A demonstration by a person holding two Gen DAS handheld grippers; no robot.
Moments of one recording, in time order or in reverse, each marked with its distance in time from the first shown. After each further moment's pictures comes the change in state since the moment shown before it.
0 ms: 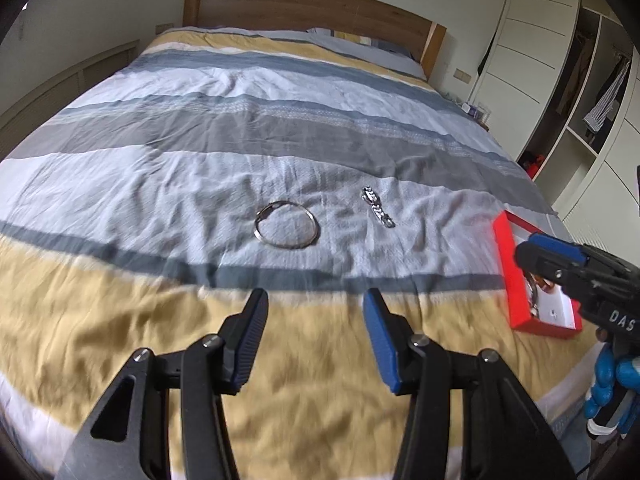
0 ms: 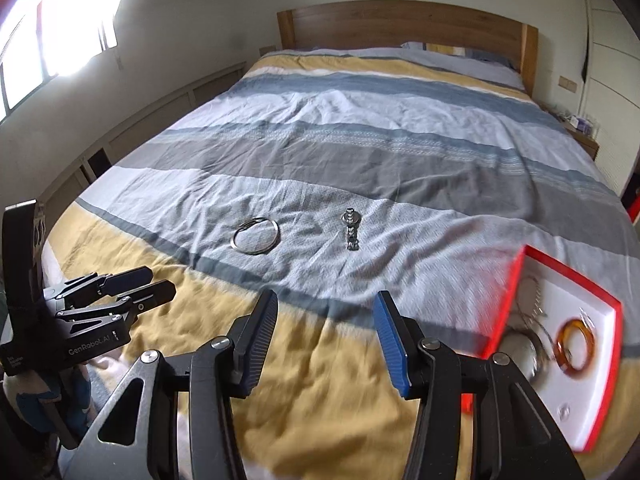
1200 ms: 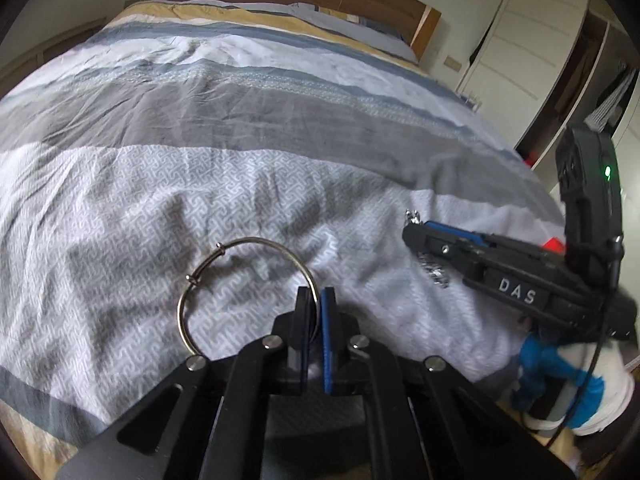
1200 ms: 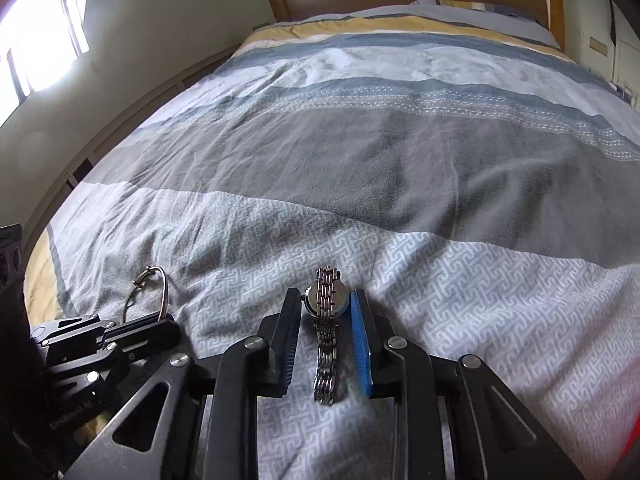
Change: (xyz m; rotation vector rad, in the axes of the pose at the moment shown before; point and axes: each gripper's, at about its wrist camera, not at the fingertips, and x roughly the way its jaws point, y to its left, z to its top) left arm 0.143 0.022 0.048 -0.021 0.046 -0.137; right arm 0.194 -0.040 0.052 0.076 0.049 0.105
